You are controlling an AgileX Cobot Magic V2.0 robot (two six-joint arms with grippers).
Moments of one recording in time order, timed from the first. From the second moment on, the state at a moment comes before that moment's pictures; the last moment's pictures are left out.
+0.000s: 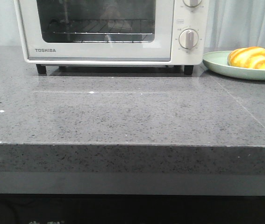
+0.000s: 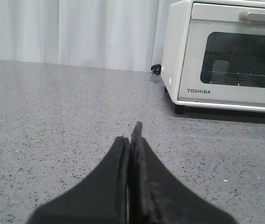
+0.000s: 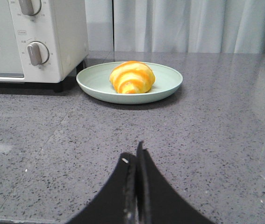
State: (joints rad) left arm -0.05 -0.01 0.01 -0.02 0.04 -0.03; right arm 0.00 -0.01 0.03 0.06 0.08 -0.02
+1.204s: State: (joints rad) left arm -0.05 0.08 -0.37 -0.04 0.21 -0.03; right arm 0.00 0.03 -0.32 0.09 0.18 -0.02
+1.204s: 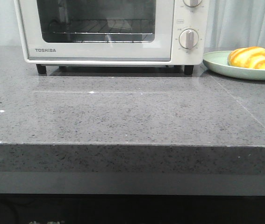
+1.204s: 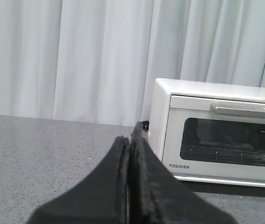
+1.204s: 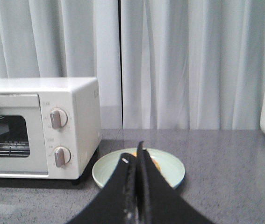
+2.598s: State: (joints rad) left arm -0.24 0.77 -0.71 -0.06 0.41 -0.01; right arm 0.00 0.62 -0.62 0.06 0.59 -0.02
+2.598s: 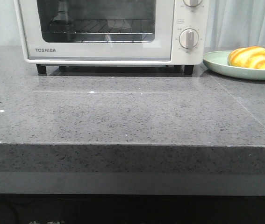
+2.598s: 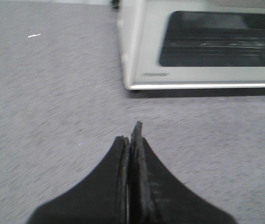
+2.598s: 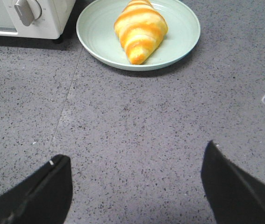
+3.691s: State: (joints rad) left arm -0.56 1.58 -1.34 -0.04 0.06 -0.01; right arm 0.00 0.62 -0.62 0.06 0.59 -0.02
